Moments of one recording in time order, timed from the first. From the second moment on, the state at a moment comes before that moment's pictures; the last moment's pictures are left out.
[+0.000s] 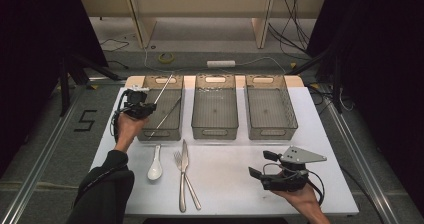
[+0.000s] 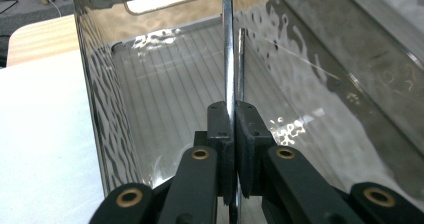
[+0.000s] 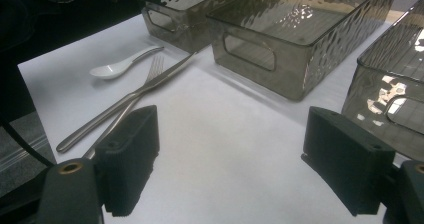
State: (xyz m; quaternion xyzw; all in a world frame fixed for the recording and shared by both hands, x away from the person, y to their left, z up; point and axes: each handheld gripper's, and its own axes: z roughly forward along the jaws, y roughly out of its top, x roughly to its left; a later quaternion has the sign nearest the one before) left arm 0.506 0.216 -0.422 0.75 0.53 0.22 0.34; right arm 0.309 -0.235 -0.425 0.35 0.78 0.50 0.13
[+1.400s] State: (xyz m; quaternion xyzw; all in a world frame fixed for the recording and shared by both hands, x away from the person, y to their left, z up) left arm 0.439 0.204 -0.401 0.76 0.54 0.17 0.32; right arm 0.306 -0.236 -0.424 0.35 0.78 0.51 0.14
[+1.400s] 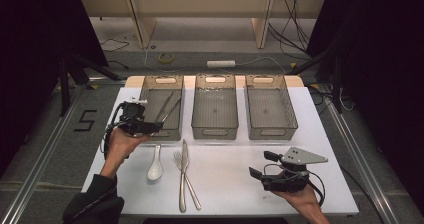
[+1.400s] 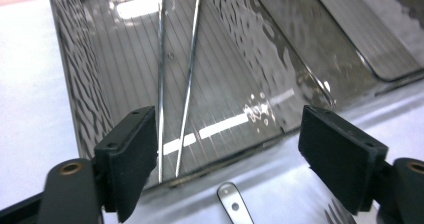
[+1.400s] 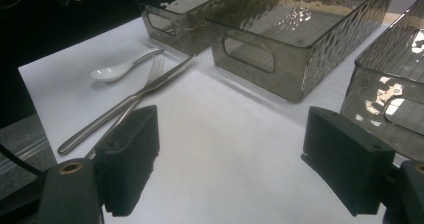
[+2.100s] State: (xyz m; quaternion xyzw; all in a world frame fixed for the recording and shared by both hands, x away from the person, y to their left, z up) left arm 0.414 0.204 -0.418 0.78 0.55 0.13 0.28; right arm 0.307 -0.239 -0.426 0.35 0.78 0.51 0.14
